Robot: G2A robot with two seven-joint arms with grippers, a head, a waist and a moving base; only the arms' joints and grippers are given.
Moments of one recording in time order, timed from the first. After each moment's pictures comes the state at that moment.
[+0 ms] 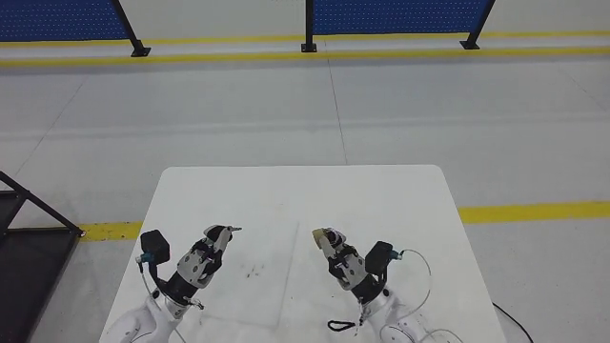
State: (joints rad) left arm 2.03 -1.14 -1.54 -1.82 0.89 -0.66 0.31; right arm -1.70 -1.27 1.02 -1.52 -1.02 -0.51 -0.53
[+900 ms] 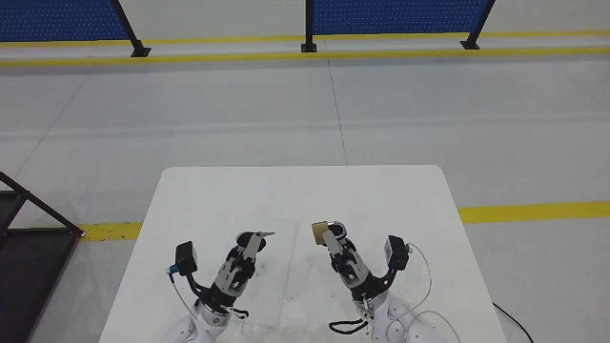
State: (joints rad) left arm 1.90 -1.18 -1.27 -1.67 0.76 -0.78 0.54; right arm -1.59 -1.30 0.93 -1.41 -0.82 -0.87 -0.70
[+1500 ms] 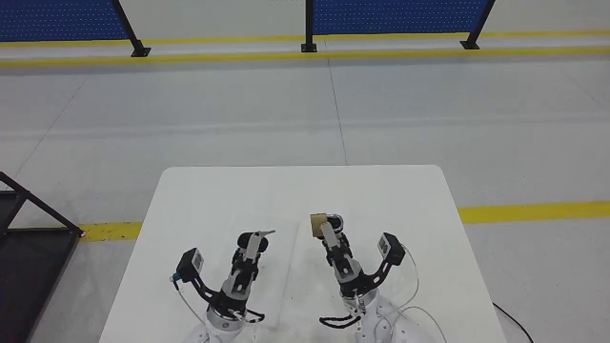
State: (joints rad) left arm 1.86 -1.23 -1.12 -1.63 0.65 -0.87 0.72; right arm -1.53 -1.36 0.83 -1.35 -0.69 -0.91 -0.80
